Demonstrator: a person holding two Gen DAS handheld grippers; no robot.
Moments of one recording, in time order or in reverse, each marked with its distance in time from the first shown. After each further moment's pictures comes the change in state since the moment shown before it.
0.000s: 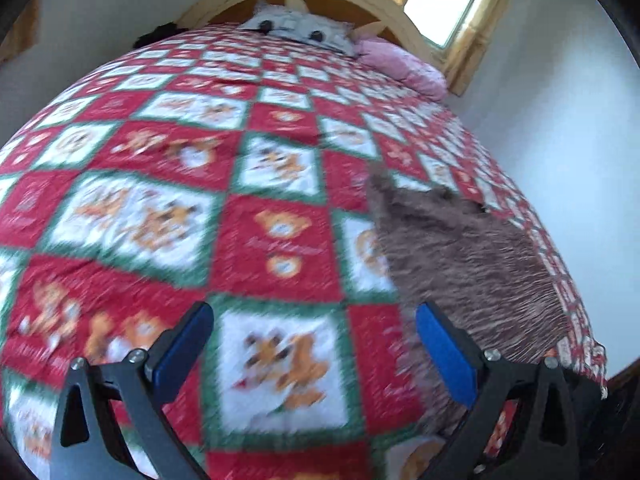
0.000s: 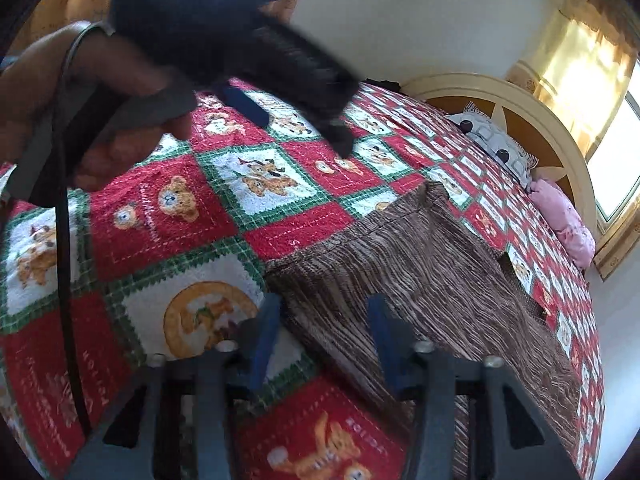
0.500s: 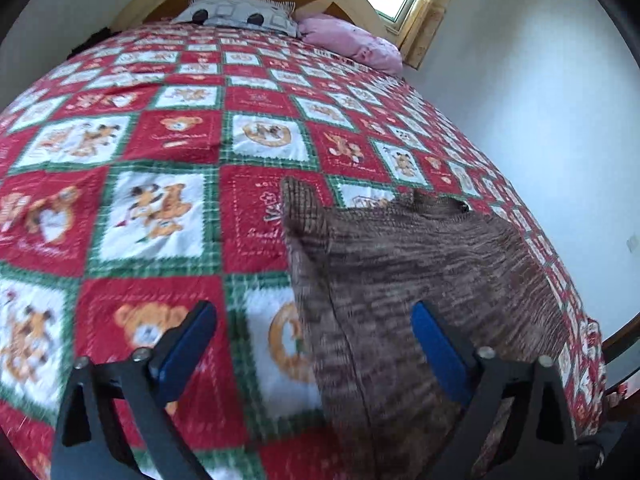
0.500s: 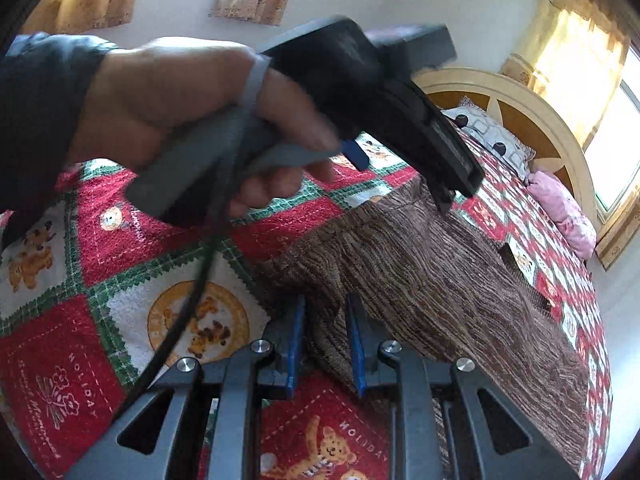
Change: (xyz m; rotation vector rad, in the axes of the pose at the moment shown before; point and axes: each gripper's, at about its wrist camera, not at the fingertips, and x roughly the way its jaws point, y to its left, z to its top) left arm 0.084 -0.040 0.047 0.102 0.070 -0.117; right arm 0.002 -0.006 -0.005 0.030 -0.007 0.003
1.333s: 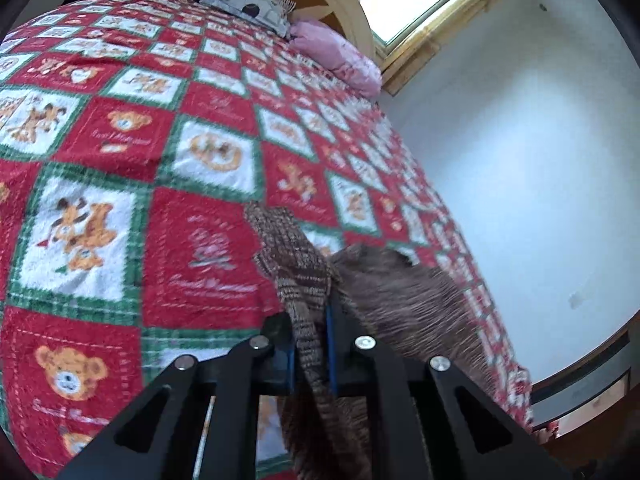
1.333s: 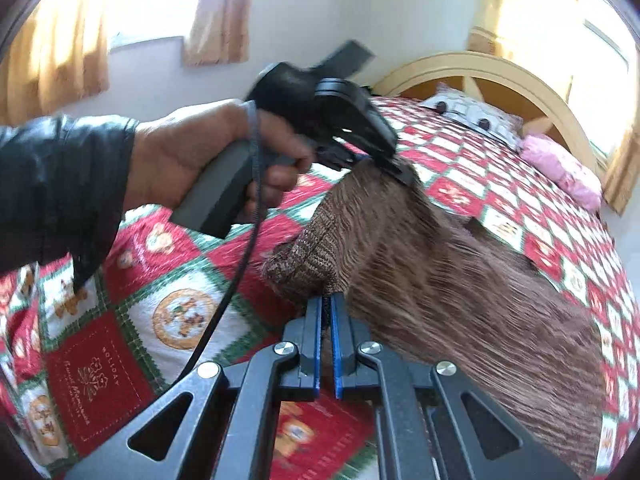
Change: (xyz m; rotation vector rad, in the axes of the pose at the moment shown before) left arm 0.003 -0.006 0.032 -0.181 -0.027 -0.251; right arm -0.041 -0.080 -0.024 0.243 -0.078 0.082
